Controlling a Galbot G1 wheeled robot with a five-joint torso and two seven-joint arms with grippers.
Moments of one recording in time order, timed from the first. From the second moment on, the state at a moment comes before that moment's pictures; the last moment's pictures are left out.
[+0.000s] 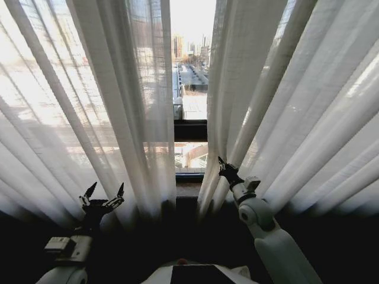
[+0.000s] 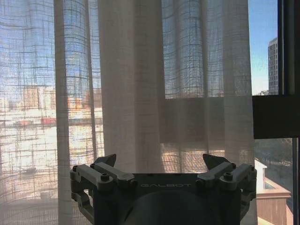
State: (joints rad) left arm 1.90 -1.47 -0.89 -2.45 -0.29 0.06 0.19; right arm -1.27 1.17 0.39 2.11 0.52 -0.27 0.20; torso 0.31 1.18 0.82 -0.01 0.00
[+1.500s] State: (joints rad) left arm 1.90 -1.47 -0.89 -2.42 -0.29 0.03 0.19; right arm -1.28 1.17 0.40 2.11 0.51 -0.27 0.20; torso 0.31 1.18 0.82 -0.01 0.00
